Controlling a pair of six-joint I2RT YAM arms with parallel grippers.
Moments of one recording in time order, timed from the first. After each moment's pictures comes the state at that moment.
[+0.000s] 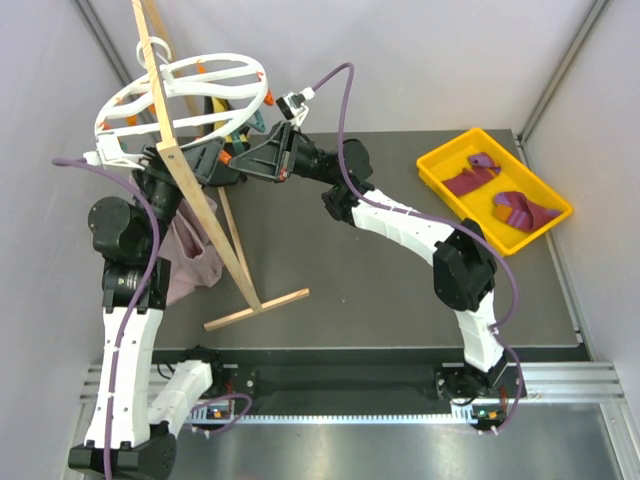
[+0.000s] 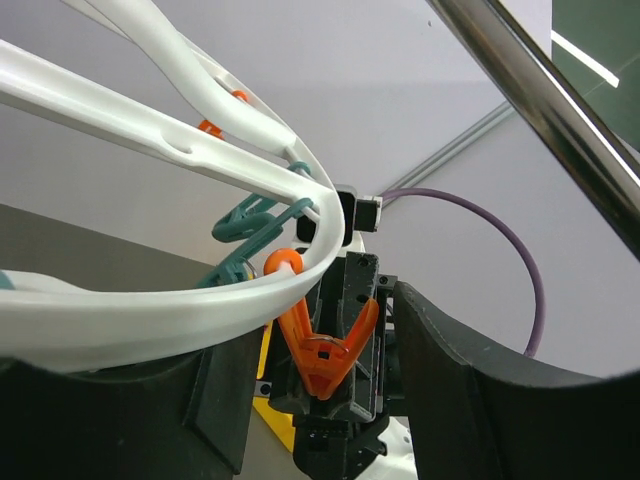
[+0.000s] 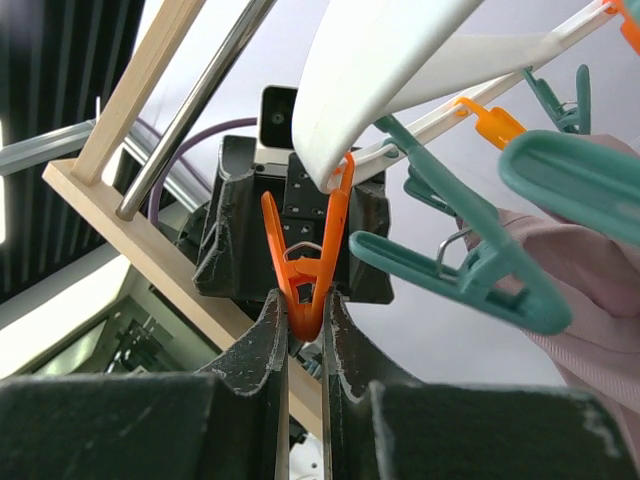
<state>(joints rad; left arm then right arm) -0.03 0.83 1.13 0.03 0.33 -1.05 0.84 2.05 1.81 0.99 -0.69 1.48</state>
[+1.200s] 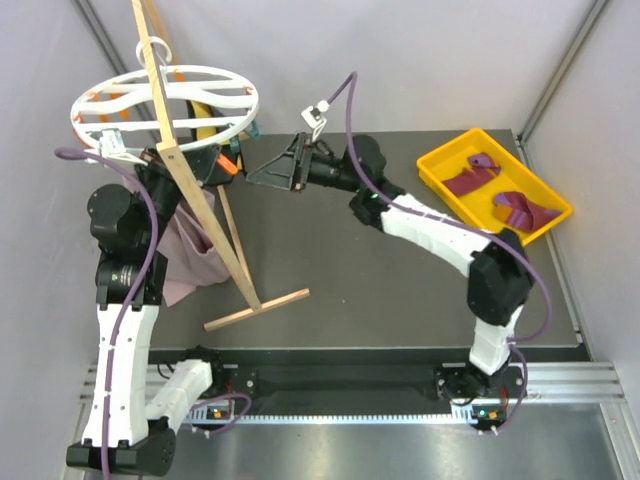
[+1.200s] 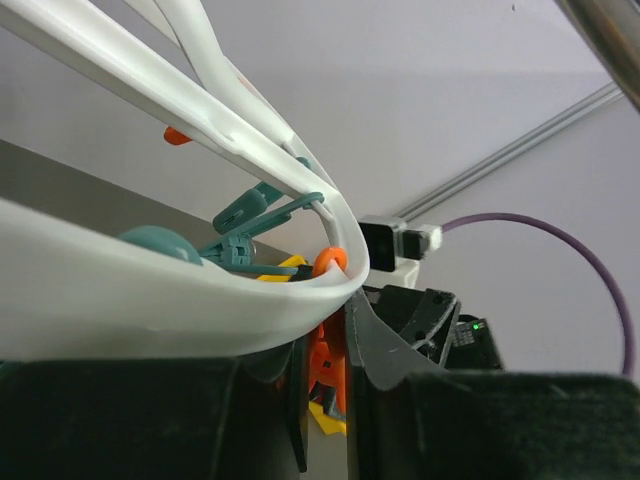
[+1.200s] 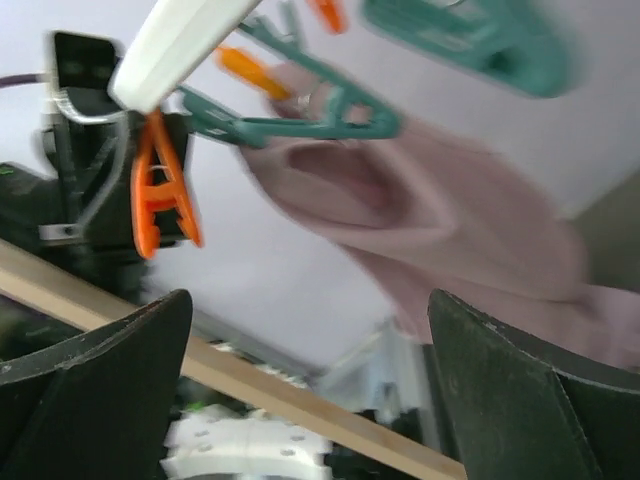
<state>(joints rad) -0.03 0.86 1.22 -0.17 0.28 -0.96 0.79 1.86 1.58 0.60 -0.64 1.12</state>
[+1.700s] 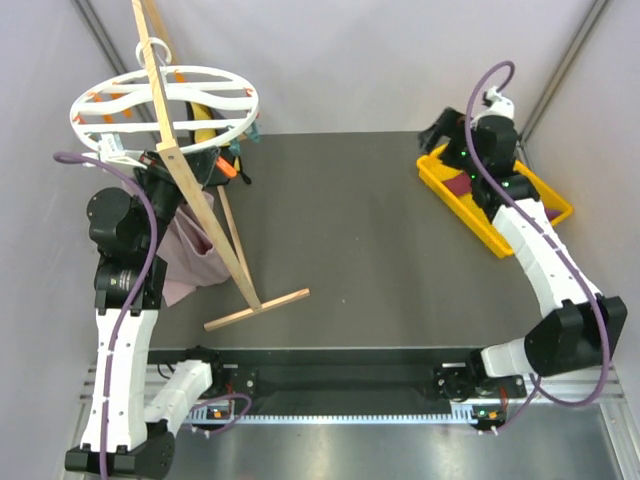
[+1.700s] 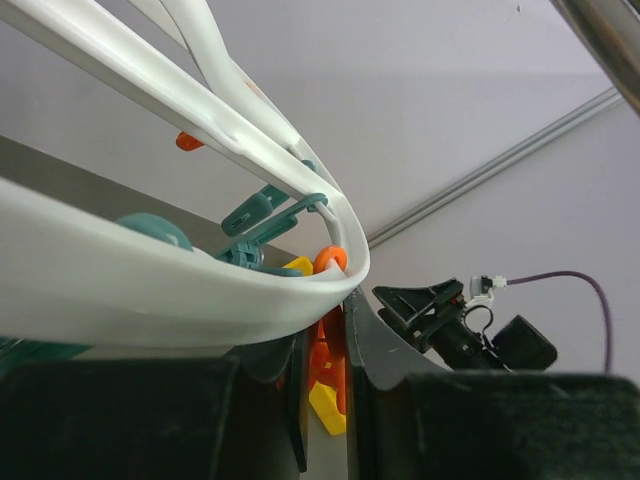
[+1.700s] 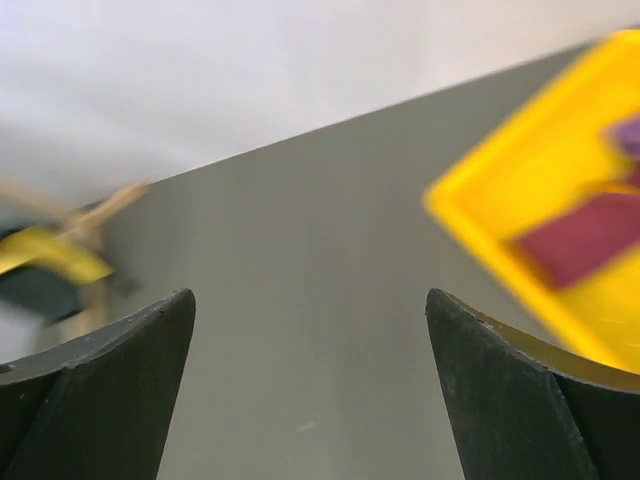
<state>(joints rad) -0.04 0.84 1.22 -0.20 0.25 -0.95 0.22 1.37 1.33 -0.21 0.03 0.49</state>
